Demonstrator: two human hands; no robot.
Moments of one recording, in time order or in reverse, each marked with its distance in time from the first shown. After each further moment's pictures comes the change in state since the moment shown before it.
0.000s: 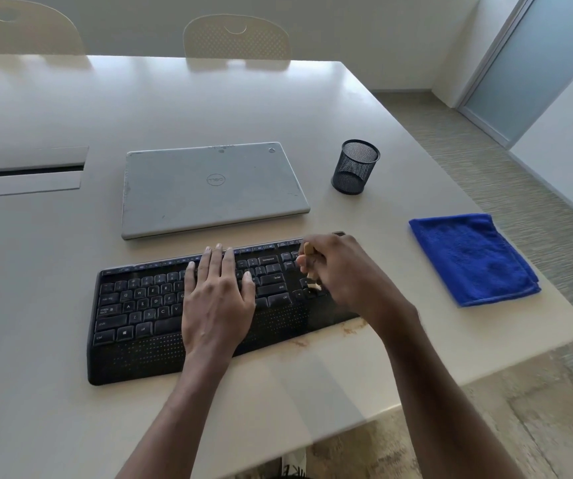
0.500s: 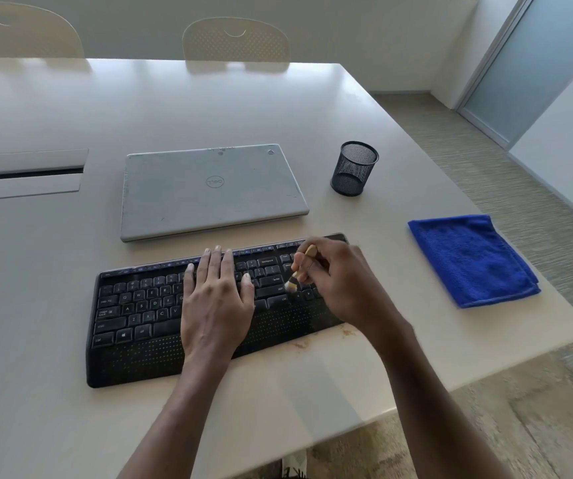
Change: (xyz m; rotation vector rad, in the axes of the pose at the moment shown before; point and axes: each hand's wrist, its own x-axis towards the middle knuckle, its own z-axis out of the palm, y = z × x) left_hand 0.001 -0.001 0.002 0.005 0.002 -0.001; right_hand -0.013 -0.002 0.010 0.246 0.114 -0.051
